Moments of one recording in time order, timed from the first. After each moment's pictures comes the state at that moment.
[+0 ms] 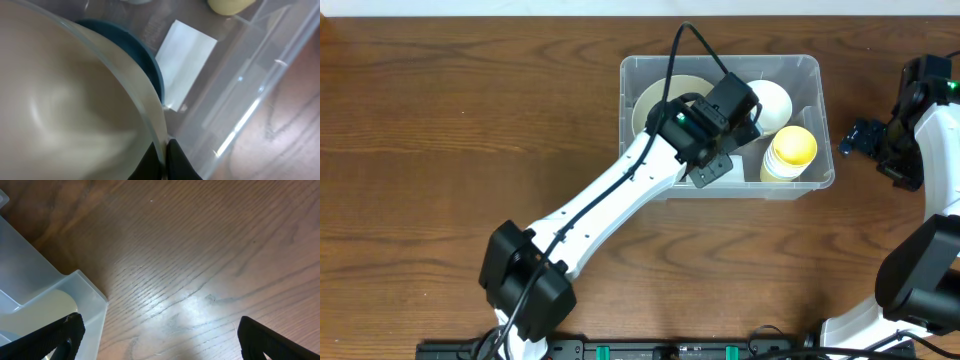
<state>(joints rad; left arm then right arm) -0.80 1.94 1.83 -1.06 -0.06 0.29 -0.30 1.80 1.53 -1.22 0.09 0.36</state>
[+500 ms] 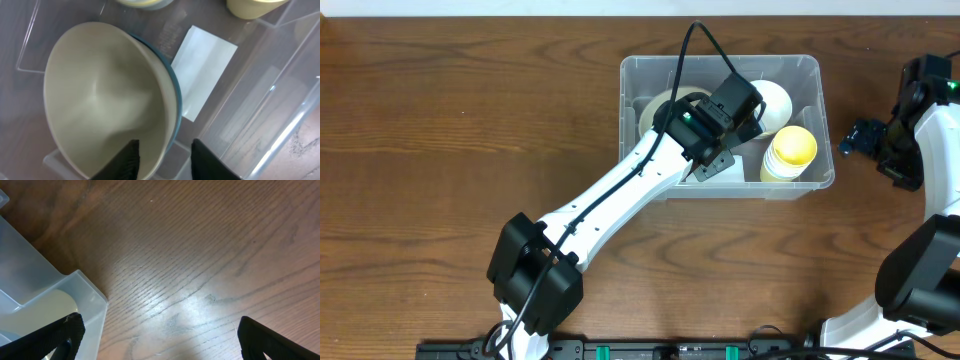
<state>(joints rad) -0.80 1.97 1.83 -1.00 -0.12 0.33 -0.30 1.80 1.53 -1.22 0.09 0.36</state>
